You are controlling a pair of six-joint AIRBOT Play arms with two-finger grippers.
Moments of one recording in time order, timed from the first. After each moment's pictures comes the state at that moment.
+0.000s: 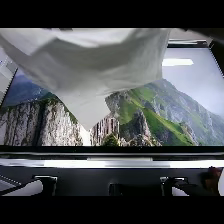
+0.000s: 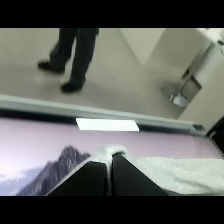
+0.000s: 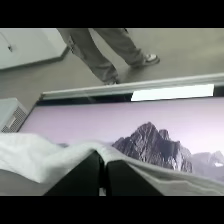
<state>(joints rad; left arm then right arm) 0.38 -1.31 2.12 0.68 -1.10 -1.38 0.06 -1.33 1.99 -1.00 0.92 1.54</state>
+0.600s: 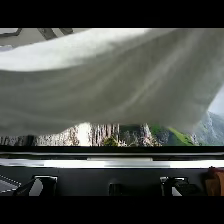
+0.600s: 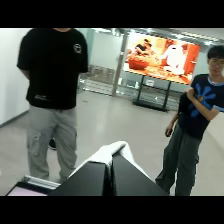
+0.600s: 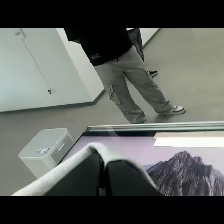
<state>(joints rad) 0.51 -0.74 2.04 1.17 -1.09 -1.68 0.06 -0.95 2.11 -1.08 1.20 1.80</state>
